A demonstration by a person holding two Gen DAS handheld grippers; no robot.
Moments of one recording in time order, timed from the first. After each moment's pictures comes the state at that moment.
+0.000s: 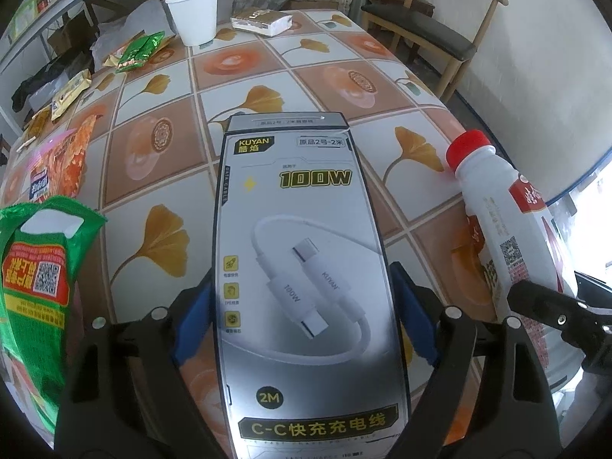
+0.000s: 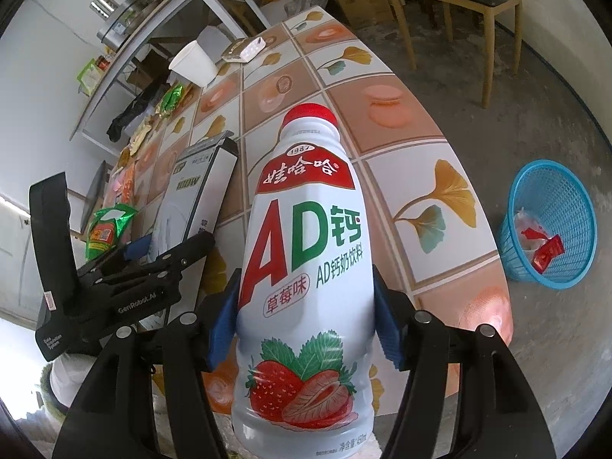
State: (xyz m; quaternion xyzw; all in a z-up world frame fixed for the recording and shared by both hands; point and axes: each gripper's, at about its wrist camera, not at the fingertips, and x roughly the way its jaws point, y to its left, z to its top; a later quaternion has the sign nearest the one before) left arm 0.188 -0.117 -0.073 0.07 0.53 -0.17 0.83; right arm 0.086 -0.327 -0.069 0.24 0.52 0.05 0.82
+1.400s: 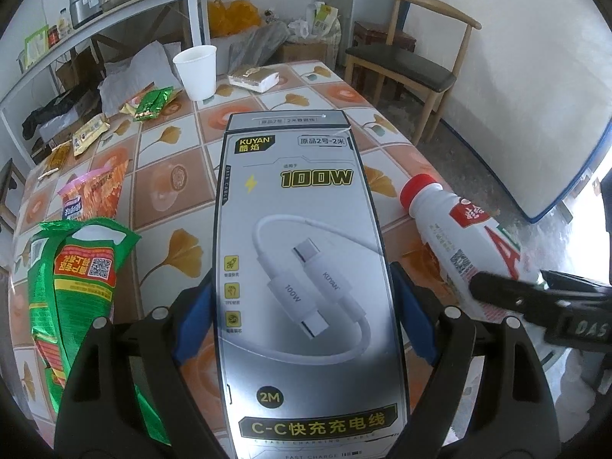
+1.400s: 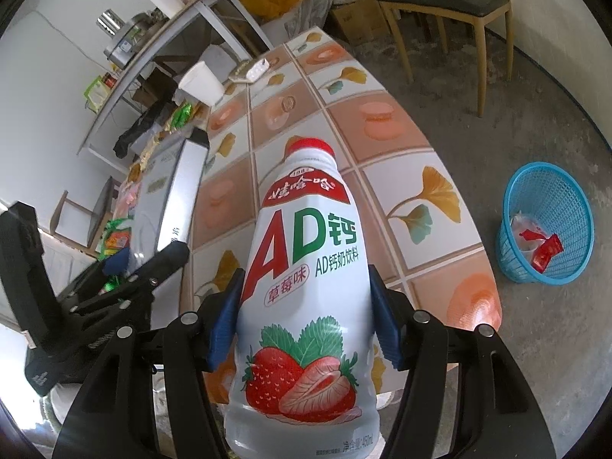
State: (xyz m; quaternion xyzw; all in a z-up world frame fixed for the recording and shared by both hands) left arm 0.142 -0.118 -0.025 0.07 0.45 -0.19 0.87; right arm 0.067 -0.331 -0.055 0.25 0.50 0.04 0.83
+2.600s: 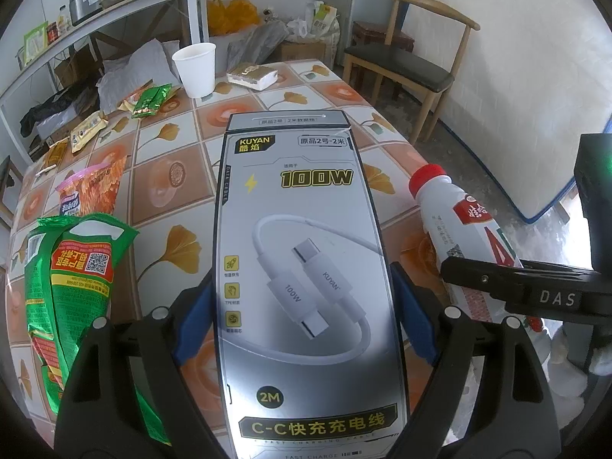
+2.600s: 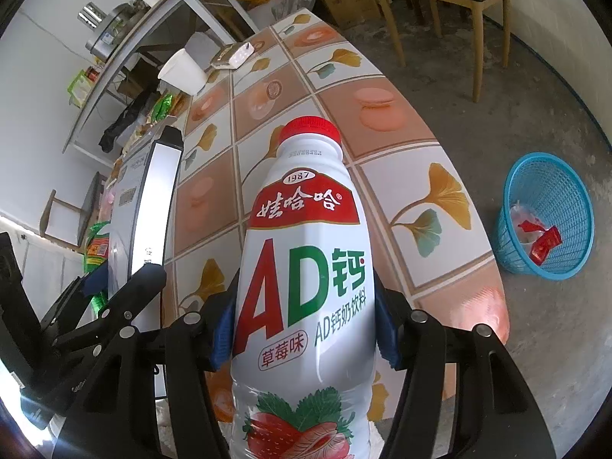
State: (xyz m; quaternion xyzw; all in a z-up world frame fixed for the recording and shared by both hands) left arm 0.139 -0.118 -0.028 0.07 0.45 -0.19 0.87; right arm 0.091 -0.331 -0.068 0.26 0.52 0.03 0.81
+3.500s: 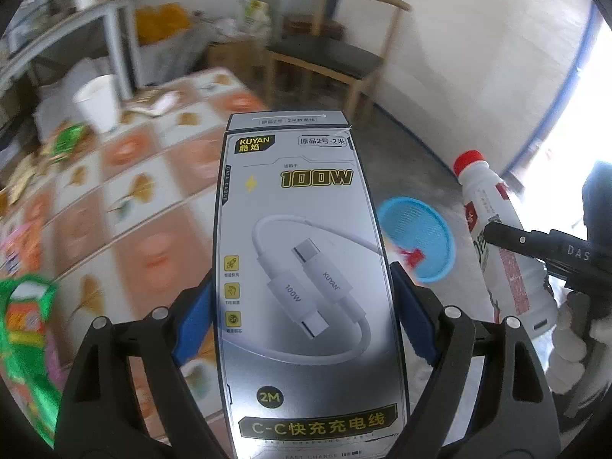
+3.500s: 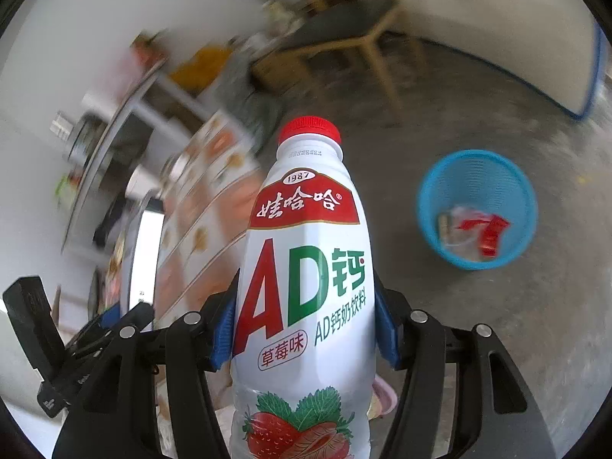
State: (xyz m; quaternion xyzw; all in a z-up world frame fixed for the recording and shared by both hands) left arm 0.131 -0.213 -0.002 0.08 0.46 -0.32 0.83; right arm -0.012 -0.475 -0.040 0.37 0.41 -0.09 0.83
